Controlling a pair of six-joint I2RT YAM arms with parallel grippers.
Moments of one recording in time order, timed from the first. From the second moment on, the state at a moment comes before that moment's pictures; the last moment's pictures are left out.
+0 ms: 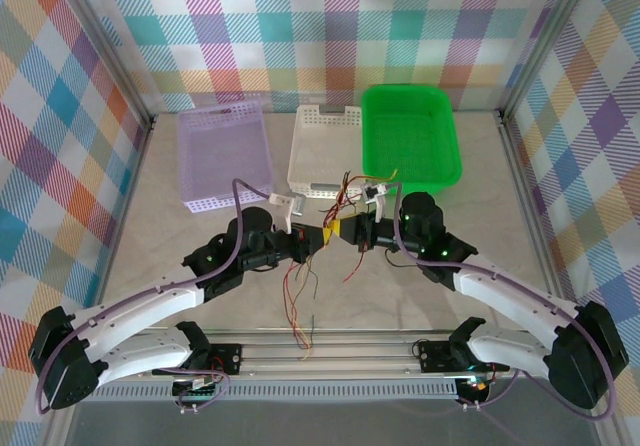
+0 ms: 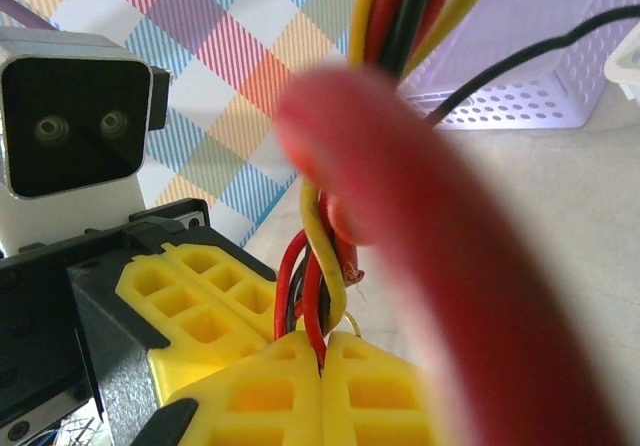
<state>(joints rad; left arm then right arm) -0.86 1.01 0.72 -0.03 0.18 -0.68 0.69 1.05 0.64 0.17 -0.52 0.63</state>
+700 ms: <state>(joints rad) -0.86 0.89 0.72 -0.09 0.16 -0.68 0.68 0.94 0.64 -0.07 -0.34 0.52</state>
